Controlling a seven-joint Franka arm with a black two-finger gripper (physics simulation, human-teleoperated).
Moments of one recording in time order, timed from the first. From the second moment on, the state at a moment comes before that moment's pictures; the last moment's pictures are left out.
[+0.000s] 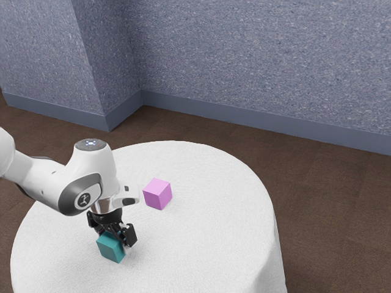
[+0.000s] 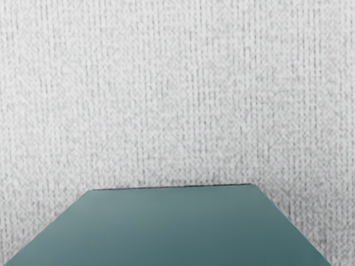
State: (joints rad) arm 0.07 -0.03 -0.12 -2.61 0.03 2.52 -0.03
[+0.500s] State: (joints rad) arm 0.07 -0.02 -0.12 -2.61 0.03 2.52 -0.04
